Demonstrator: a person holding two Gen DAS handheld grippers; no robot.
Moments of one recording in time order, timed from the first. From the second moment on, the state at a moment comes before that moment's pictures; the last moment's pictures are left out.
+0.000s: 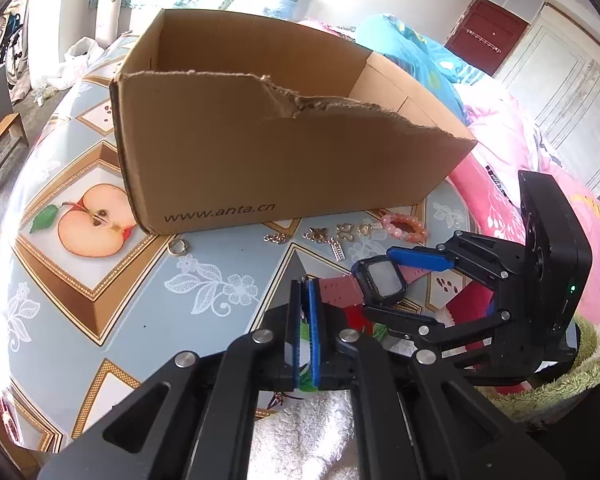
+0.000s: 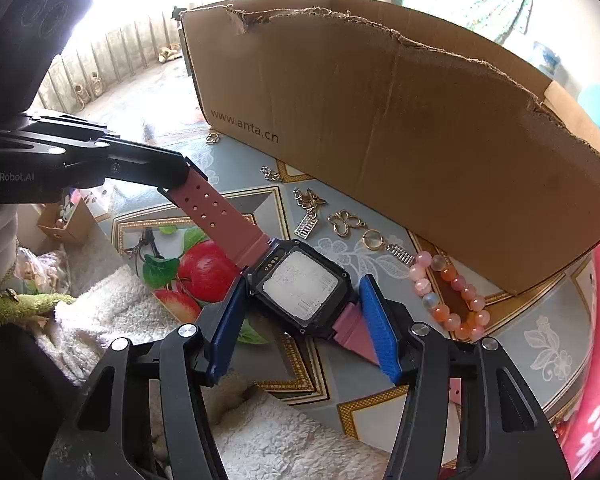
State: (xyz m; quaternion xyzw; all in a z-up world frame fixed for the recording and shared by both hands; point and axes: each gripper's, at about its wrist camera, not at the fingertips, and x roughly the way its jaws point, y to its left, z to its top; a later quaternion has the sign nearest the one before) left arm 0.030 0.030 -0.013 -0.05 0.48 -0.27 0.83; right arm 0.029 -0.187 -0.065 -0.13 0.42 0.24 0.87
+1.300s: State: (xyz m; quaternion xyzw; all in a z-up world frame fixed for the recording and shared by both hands) left arm 0.007 -0.055 -0.029 0.28 0.38 -0.30 0.83; right arm 0.059 -0.256 -0.046 0.03 0.52 0.32 0.79
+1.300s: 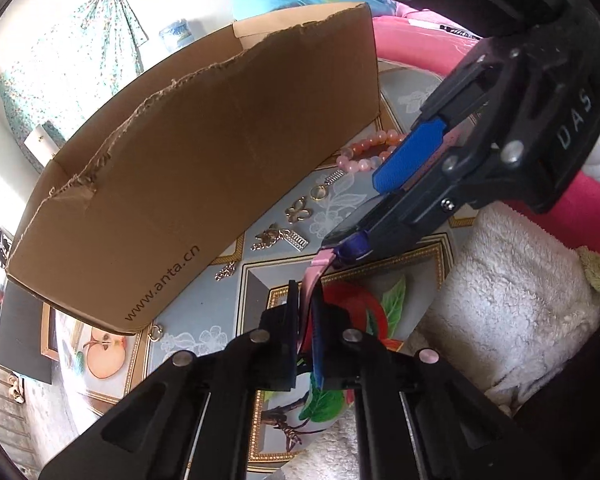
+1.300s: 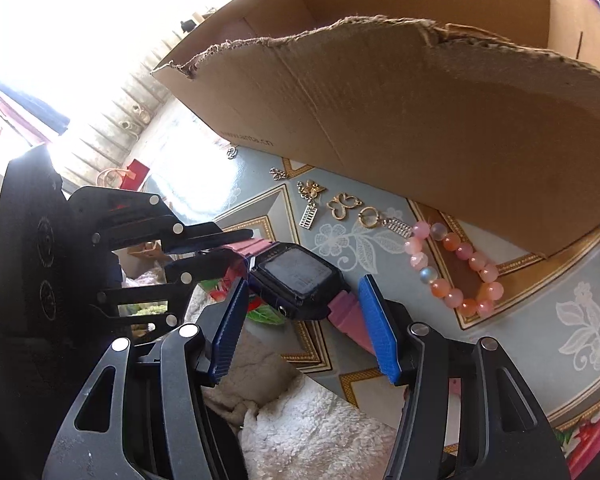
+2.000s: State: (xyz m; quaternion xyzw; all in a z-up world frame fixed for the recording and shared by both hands) left arm 0.019 -0.052 -0.036 0.26 0.39 -0.30 0.83; right arm -0.027 -0.257 -0.056 -0.10 0.42 0.07 0.90
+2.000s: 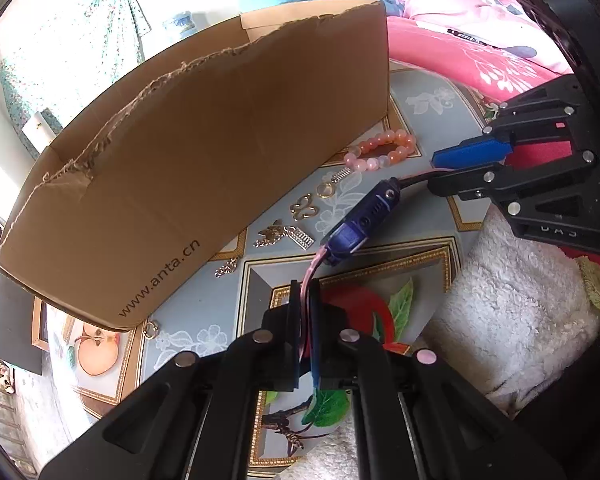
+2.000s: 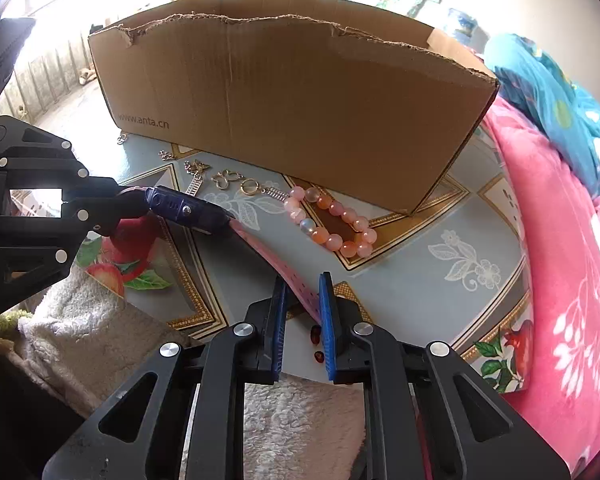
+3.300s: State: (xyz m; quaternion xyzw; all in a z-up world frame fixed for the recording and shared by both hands) left arm 0.252 -0.039 0.025 0.09 0.60 -0.24 0.76; right arm 0.173 -0.246 0.036 -0.14 0.54 0.14 0.82
